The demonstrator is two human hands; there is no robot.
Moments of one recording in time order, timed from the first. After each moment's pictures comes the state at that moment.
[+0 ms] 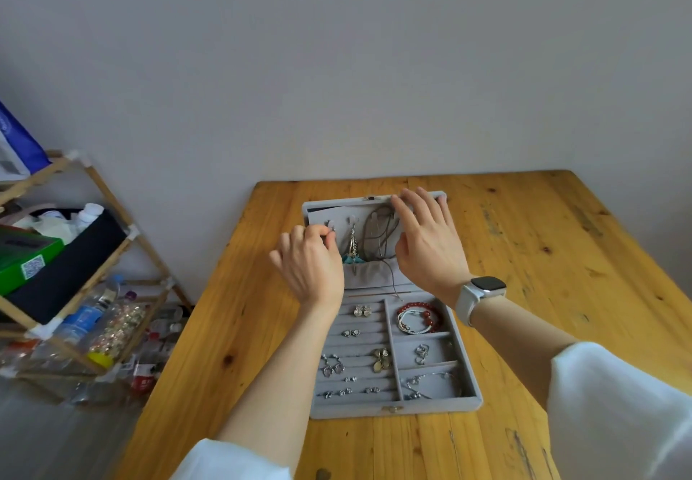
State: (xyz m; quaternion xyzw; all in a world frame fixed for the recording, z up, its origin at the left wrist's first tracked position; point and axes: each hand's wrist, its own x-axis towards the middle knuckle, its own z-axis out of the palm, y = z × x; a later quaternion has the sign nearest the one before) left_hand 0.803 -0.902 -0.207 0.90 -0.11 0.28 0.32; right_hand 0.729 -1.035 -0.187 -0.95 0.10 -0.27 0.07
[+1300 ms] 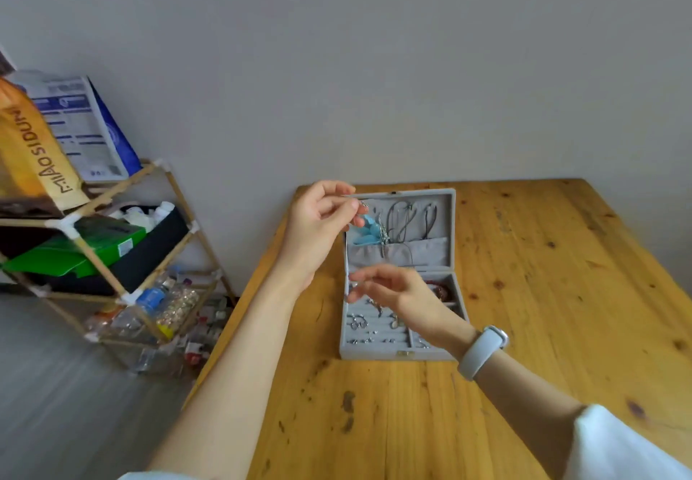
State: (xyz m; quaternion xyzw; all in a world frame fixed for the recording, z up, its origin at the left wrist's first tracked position) left_hand 0.700 -0.813 -0.078 0.67 -0.28 -0.03 0.69; right_hand 0.629 -0.928 -0.160 -0.75 -0.01 -0.05 0.66
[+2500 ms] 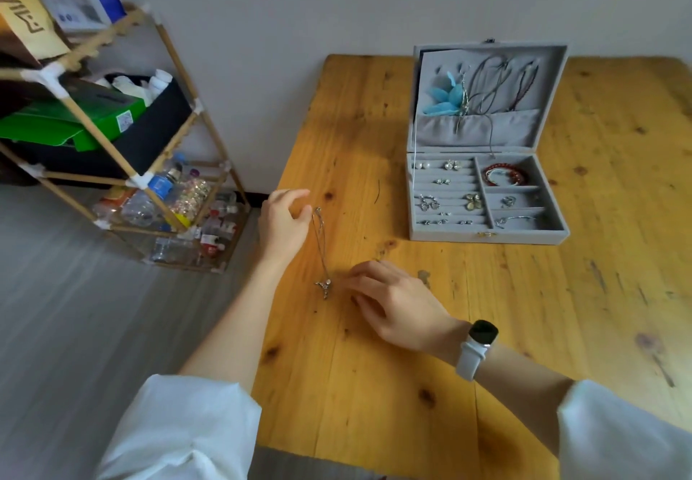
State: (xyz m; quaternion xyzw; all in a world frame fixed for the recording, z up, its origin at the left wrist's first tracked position) left_hand 0.770 -0.656 -0.283 0.90 -0.13 0.03 0.41; right_hand 0.605 -0.789 -0.284 -0.95 -0.14 -0.08 0.26
